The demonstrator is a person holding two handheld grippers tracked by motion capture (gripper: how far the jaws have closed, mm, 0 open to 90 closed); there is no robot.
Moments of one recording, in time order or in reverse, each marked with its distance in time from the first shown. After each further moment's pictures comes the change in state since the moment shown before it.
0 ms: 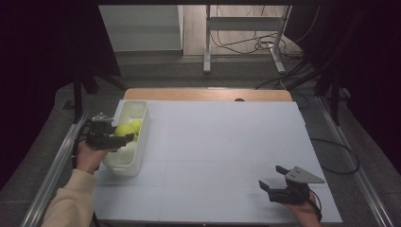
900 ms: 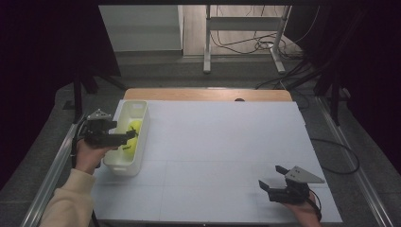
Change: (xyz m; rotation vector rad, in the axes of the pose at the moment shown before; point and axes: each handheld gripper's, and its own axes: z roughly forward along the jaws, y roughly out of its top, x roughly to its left) left arm -0.011 0.009 -0.016 -0.119 -0.031 0.011; right arm 0.000 0.000 0.000 0.002 -0.001 0.000
